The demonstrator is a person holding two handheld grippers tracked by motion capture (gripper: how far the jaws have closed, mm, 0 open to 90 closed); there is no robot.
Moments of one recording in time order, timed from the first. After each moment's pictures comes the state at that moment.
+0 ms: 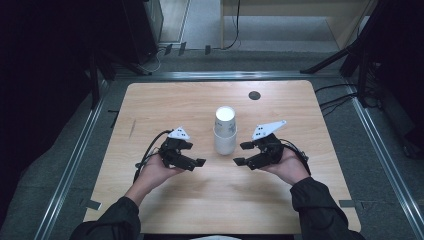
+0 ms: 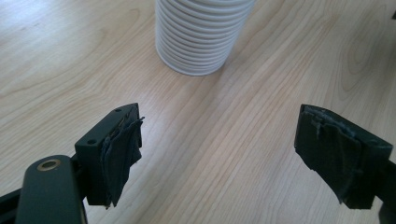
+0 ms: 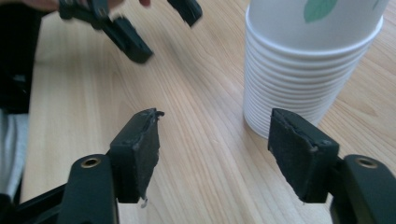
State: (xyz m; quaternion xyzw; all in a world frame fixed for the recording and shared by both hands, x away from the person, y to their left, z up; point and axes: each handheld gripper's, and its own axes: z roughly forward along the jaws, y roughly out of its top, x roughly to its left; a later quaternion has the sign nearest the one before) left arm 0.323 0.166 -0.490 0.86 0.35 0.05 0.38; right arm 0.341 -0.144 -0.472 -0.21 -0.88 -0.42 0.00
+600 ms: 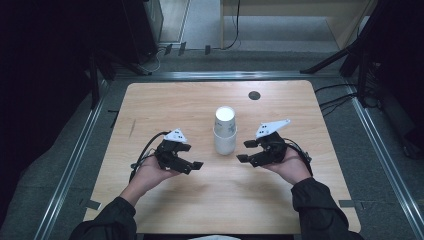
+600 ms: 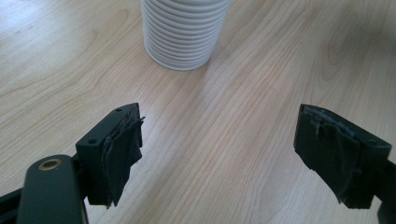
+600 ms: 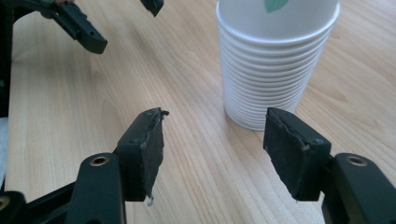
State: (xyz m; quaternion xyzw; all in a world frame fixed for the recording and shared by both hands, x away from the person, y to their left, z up) left arm 0.313 0.172 -0.482 0.86 0.33 0.04 0.38; right arm 0.341 -0.151 -0.468 -0.23 -0.88 -0.42 -0.02
